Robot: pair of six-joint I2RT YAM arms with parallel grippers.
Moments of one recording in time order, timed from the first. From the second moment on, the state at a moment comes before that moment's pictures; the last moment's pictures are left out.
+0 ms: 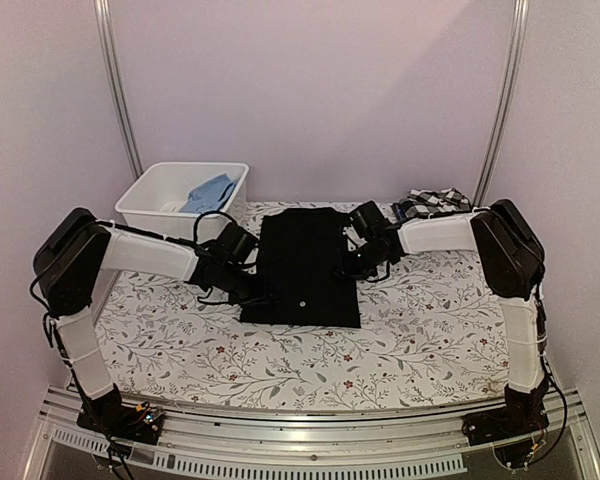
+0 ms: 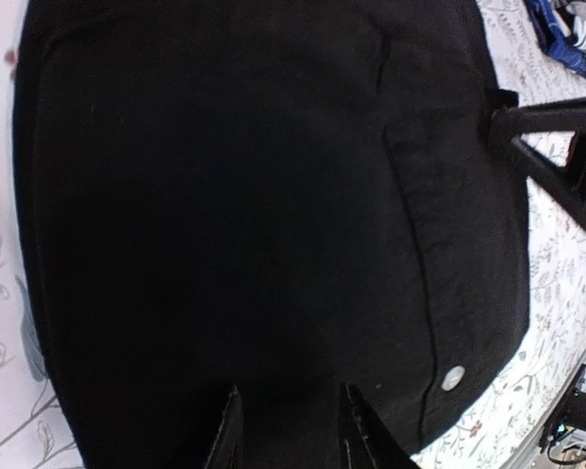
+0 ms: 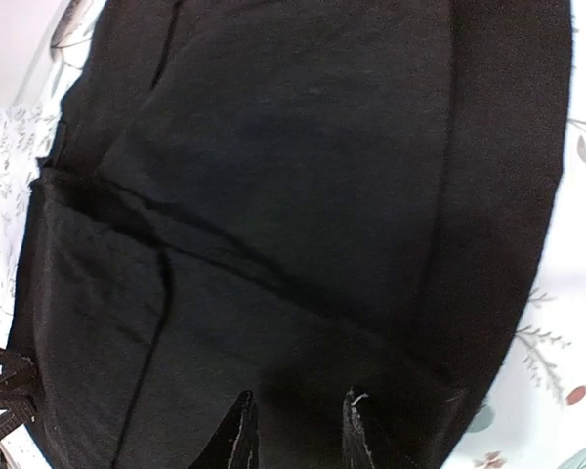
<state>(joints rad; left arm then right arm) -0.67 1.86 1.09 -0.18 0.17 -0.68 0.64 2.17 1.53 -0.31 -0.18 0.45</state>
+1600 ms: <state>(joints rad) -0.70 1.64 0.83 -0.15 0.16 -0.81 0.98 2.18 1.58 -0.50 0.19 0.56</state>
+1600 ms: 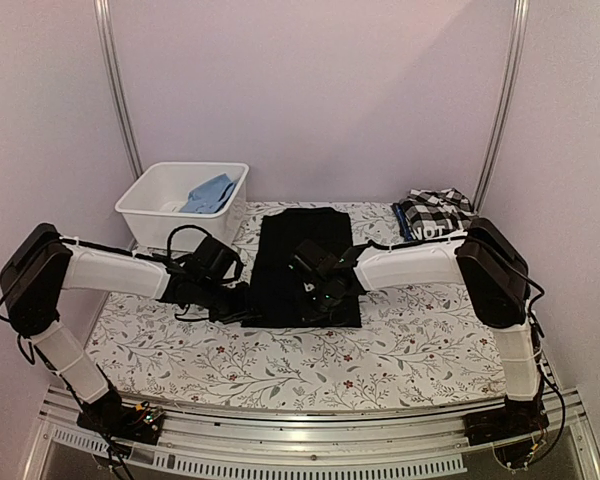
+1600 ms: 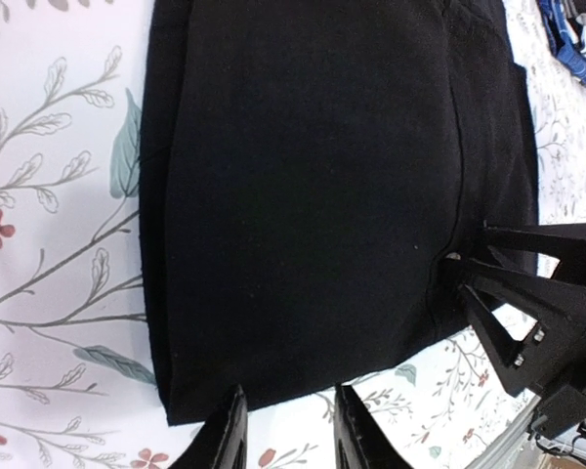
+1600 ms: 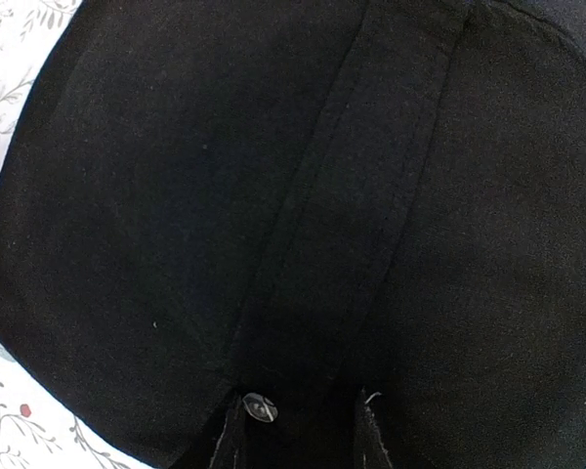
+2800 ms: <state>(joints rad) -0.65 1.59 0.76 -0.20 0.16 -0.79 0.91 1.82 1.13 -0.40 0.08 0.65</state>
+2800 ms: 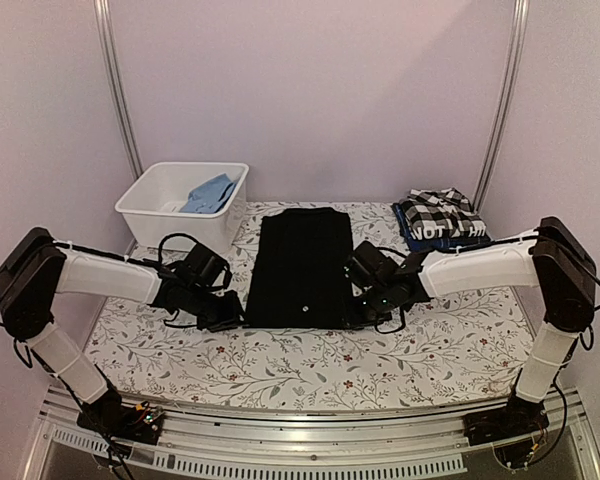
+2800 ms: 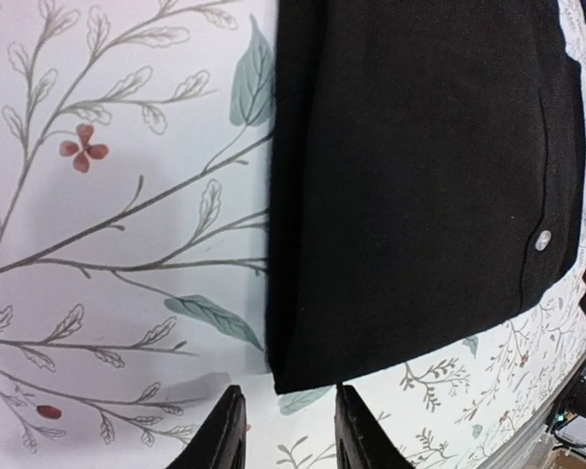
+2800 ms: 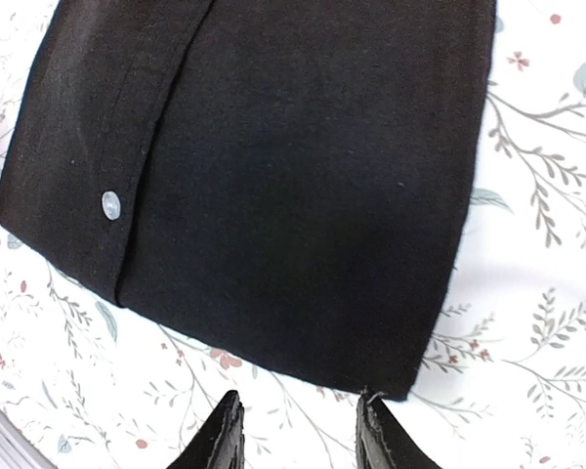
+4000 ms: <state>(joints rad) -0.61 1.59 0.68 -0.11 0.25 -0.78 0.73 1.70 0.78 -0.02 -0.16 0.81</state>
